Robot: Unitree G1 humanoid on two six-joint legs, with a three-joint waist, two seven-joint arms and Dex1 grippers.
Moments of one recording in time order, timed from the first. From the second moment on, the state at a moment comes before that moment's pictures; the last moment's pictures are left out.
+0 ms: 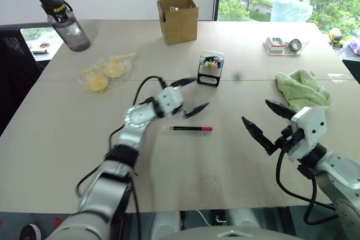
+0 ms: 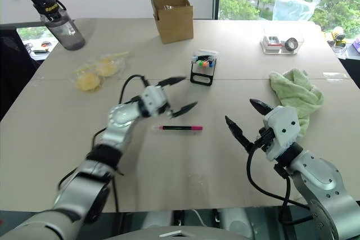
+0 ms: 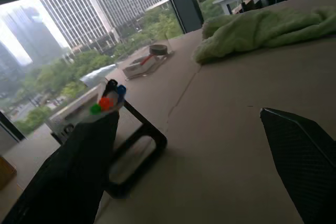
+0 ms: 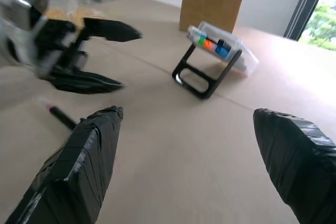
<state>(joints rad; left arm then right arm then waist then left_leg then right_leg) -0.40 0.56 -0.20 0.25 -0.37 -0.30 -0.97 0.19 -0.55 -0.12 -0.80 0.48 0.48 0.43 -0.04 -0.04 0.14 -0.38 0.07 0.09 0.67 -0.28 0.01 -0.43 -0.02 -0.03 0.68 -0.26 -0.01</state>
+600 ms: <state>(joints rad) -0.54 0.70 -0.27 0.33 -0.27 -0.01 -1.30 0.18 -0.62 -0.06 -0.67 0.53 0.47 0.65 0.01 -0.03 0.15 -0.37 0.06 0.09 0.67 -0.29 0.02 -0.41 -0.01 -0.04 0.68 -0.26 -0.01</state>
